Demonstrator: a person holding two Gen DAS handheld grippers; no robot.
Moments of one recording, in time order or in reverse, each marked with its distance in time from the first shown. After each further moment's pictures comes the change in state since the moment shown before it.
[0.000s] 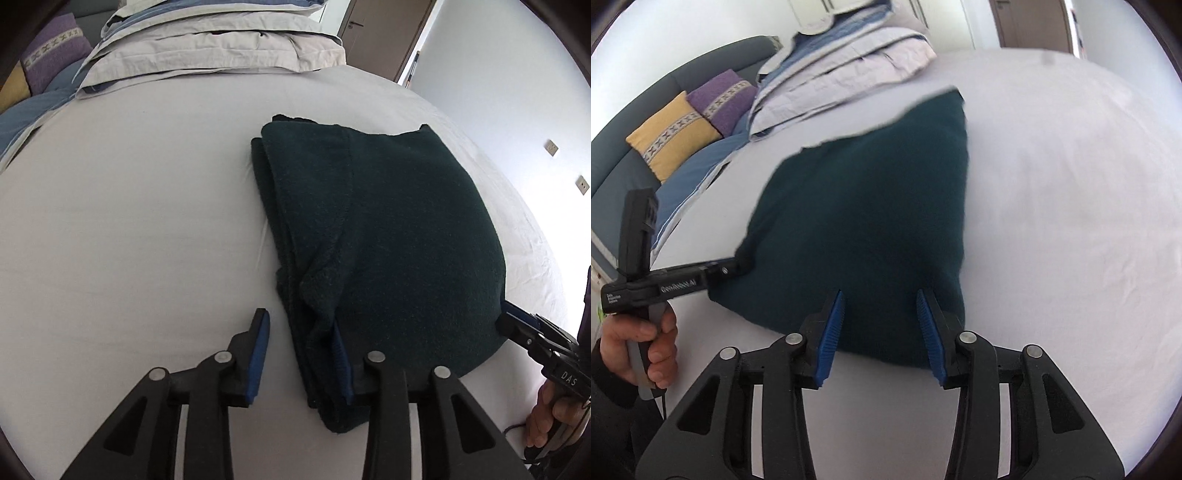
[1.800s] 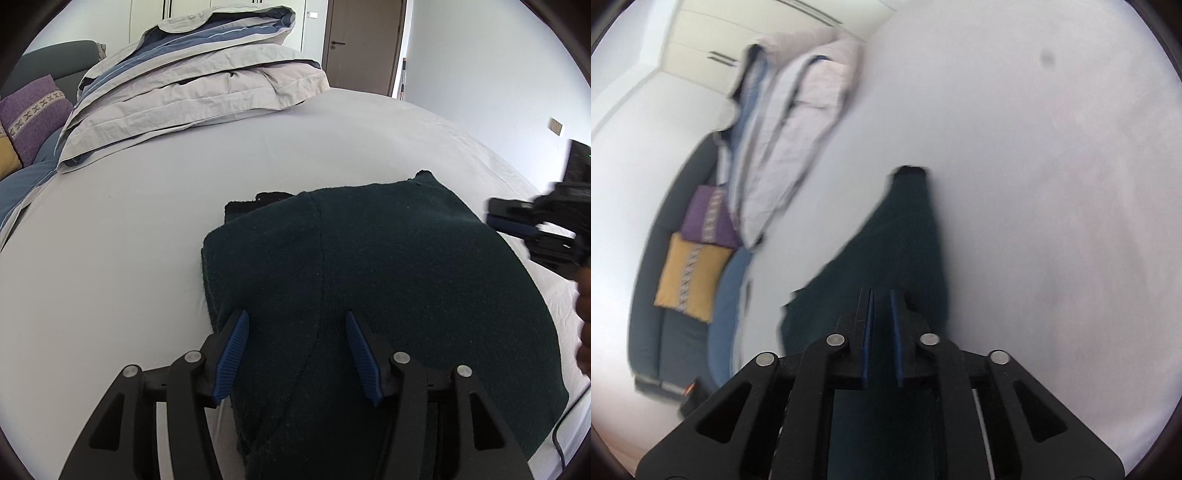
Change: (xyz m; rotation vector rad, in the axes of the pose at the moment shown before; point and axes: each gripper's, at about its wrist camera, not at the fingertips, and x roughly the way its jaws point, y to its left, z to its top) left arm 0.048 -0.029 0.066 0.119 -0.126 0.106; right arm 0.084 -0.074 0.142 0.470 0.006 0.373
